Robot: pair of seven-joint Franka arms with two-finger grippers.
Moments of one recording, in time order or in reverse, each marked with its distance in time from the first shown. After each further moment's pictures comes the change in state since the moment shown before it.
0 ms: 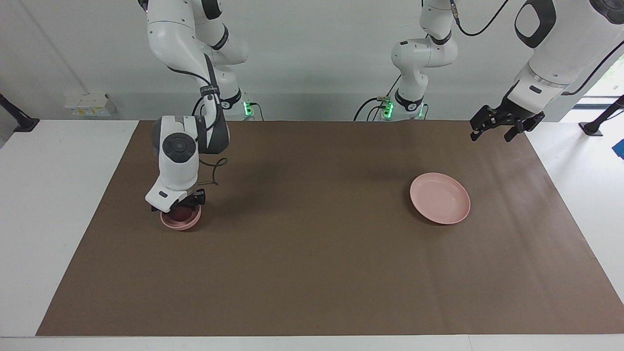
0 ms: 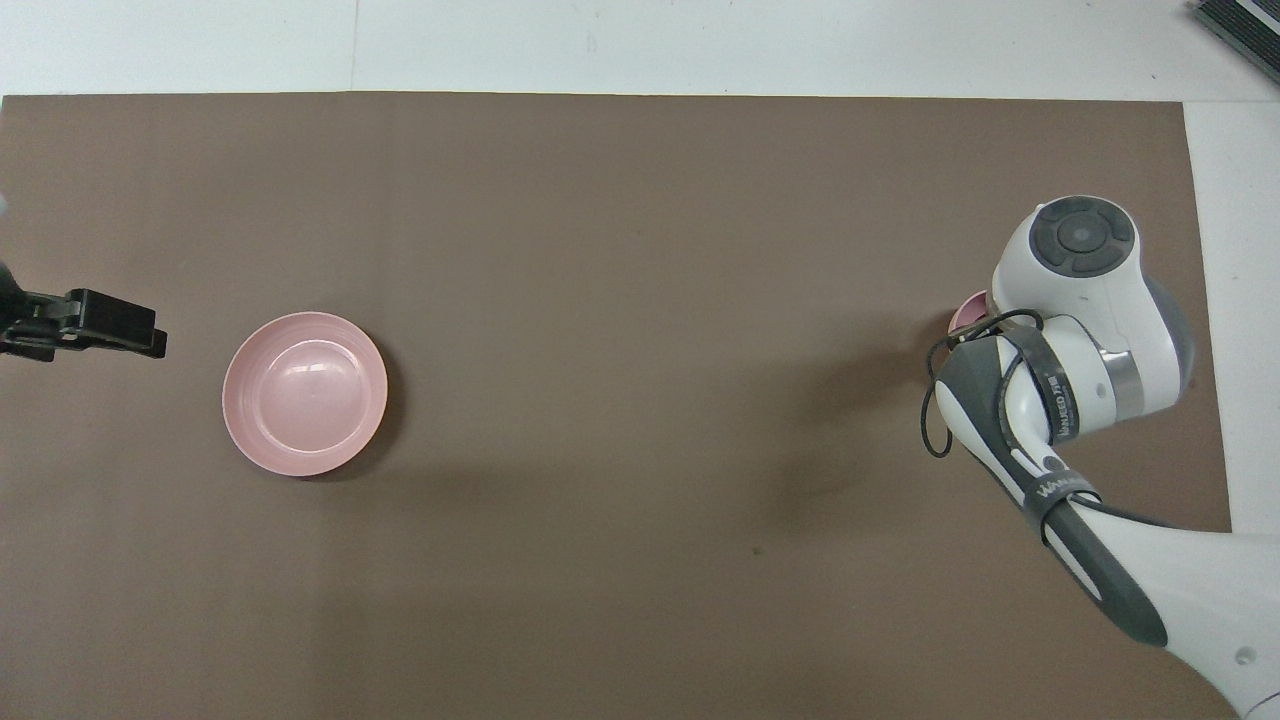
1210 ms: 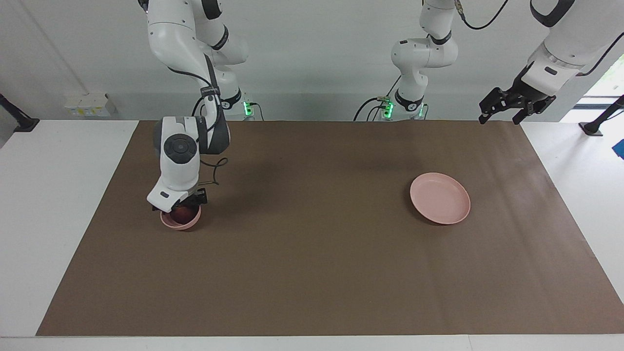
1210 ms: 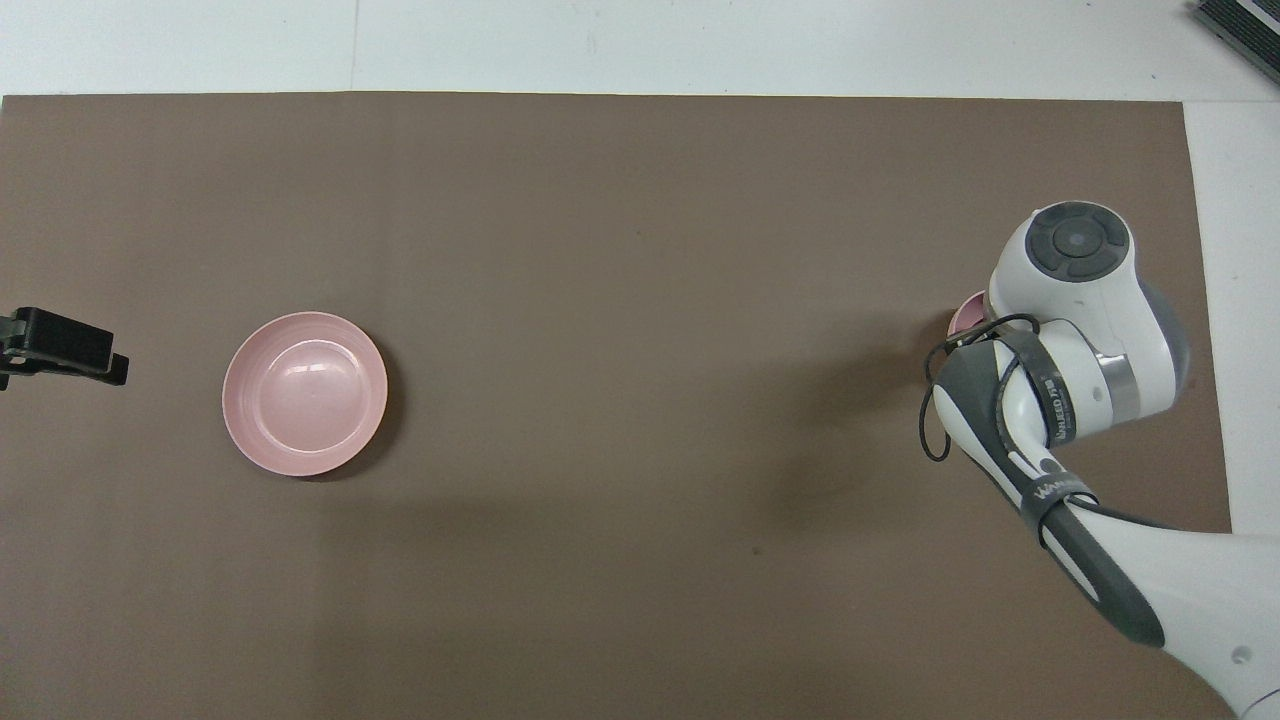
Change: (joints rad) left arm -0.038 -0.014 0.064 0.079 0.000 -0.139 0.000; right arm 0.000 0.000 0.000 -0.011 0.000 0.005 0.000
